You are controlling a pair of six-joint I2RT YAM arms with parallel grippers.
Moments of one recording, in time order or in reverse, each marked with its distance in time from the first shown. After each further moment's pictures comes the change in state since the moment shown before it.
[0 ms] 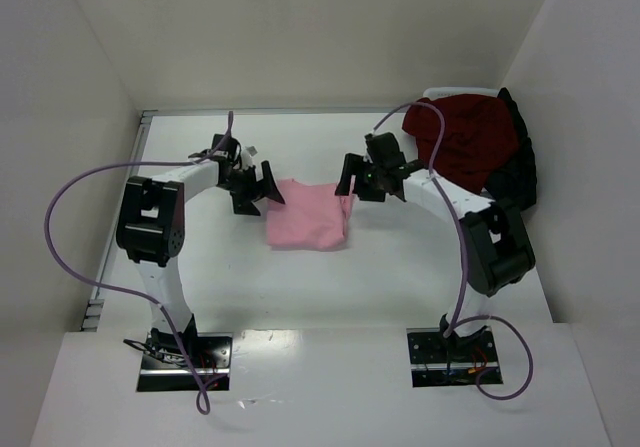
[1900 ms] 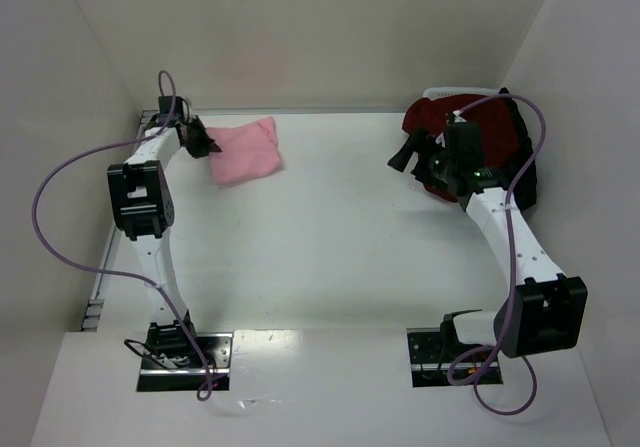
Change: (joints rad) left arm 0.264 0.290 0.498 0.076 -0.180 -0.056; right arm -0.318 -0.415 -0.061 -0.134 -0.033 0.027
